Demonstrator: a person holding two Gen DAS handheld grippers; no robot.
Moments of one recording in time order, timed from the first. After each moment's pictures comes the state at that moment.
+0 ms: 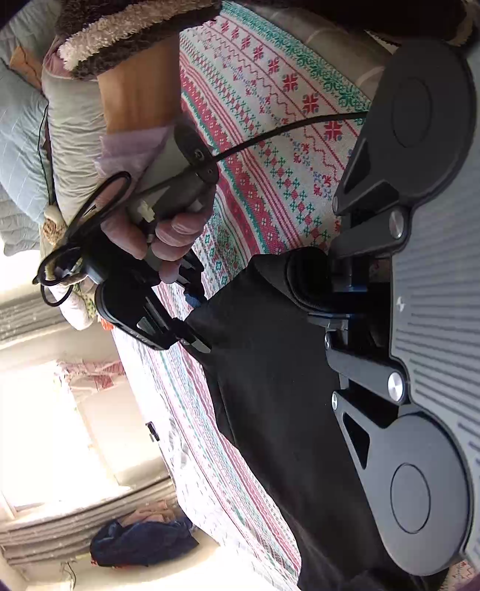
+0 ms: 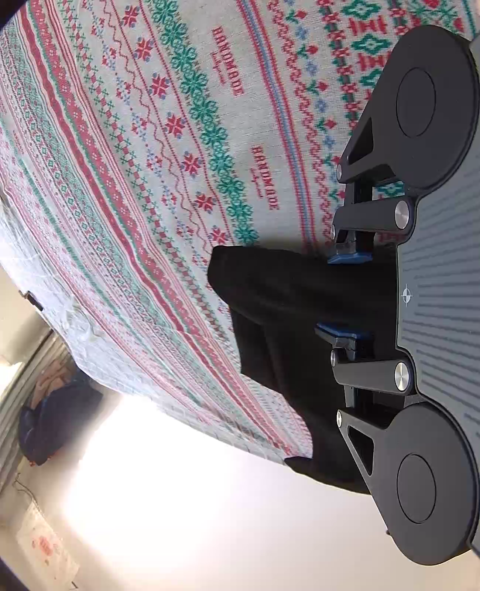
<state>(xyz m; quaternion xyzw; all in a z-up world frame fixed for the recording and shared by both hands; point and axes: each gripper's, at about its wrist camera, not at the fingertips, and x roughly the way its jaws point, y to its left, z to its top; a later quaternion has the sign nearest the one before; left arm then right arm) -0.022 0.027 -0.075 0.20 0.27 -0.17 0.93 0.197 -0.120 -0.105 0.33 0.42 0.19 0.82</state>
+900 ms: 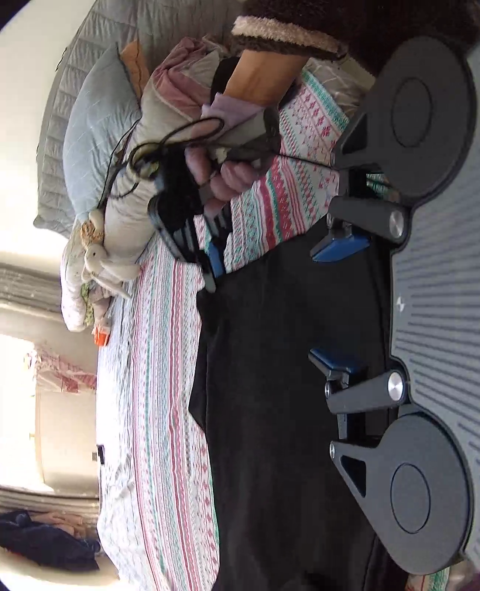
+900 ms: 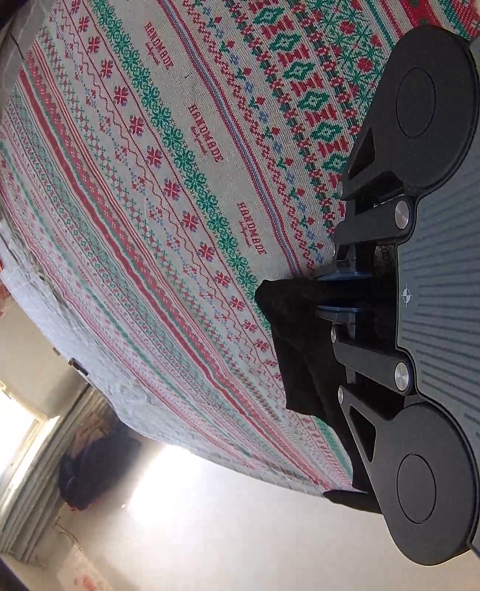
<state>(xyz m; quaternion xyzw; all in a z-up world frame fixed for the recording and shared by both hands) -0.044 0.023 -0.029 -0.01 0.33 -0.22 0.92 0.142 -0.263 -0.096 0.36 0.42 0.11 0.83</state>
